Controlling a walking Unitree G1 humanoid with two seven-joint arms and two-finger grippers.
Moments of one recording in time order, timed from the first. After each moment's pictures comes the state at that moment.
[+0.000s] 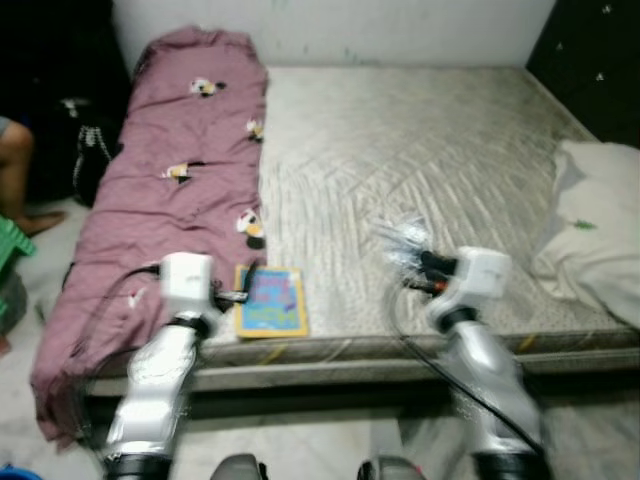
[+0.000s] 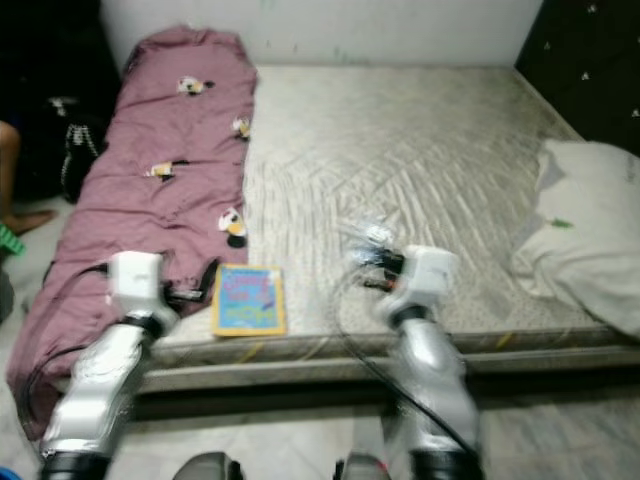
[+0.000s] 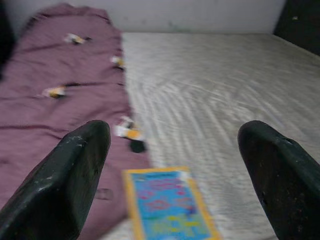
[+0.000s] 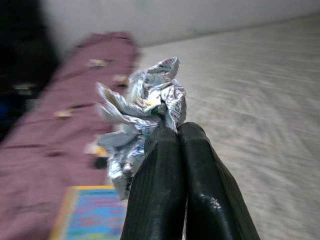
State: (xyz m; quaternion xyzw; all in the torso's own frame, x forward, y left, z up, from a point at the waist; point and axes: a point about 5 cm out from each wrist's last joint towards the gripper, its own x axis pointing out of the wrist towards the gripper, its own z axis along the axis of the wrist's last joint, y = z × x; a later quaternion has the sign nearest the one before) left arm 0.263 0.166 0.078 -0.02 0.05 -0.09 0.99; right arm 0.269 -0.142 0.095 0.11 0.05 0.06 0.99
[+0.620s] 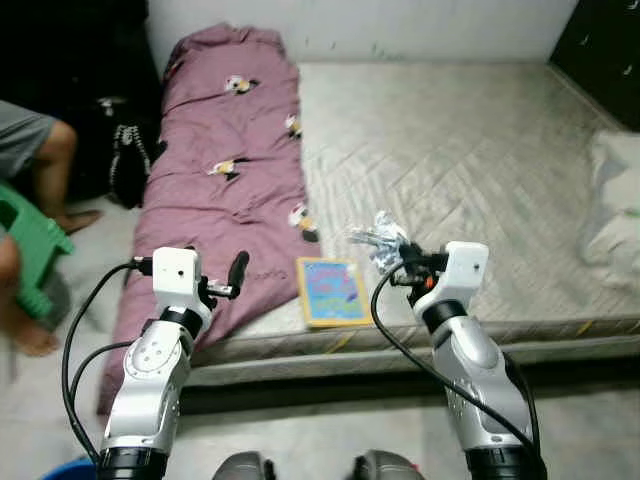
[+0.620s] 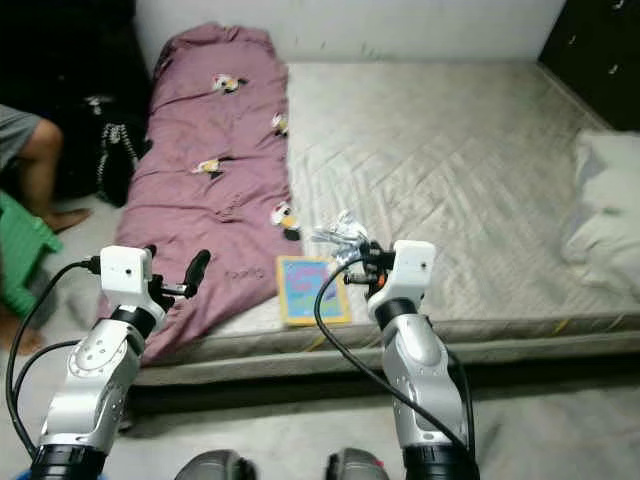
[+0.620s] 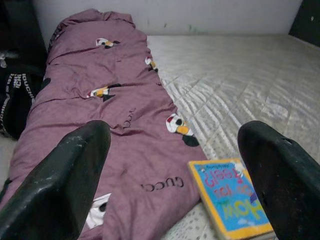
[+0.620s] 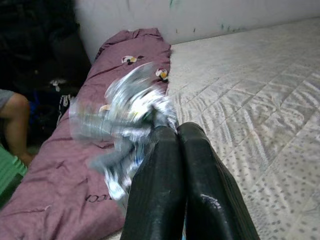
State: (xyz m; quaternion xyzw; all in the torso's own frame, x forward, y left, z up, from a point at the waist) left arm 0.267 0.164 0.081 -0.02 0.05 -0.09 0.99; right arm 0.272 -0.141 0.097 0.10 0.04 0.07 0.99
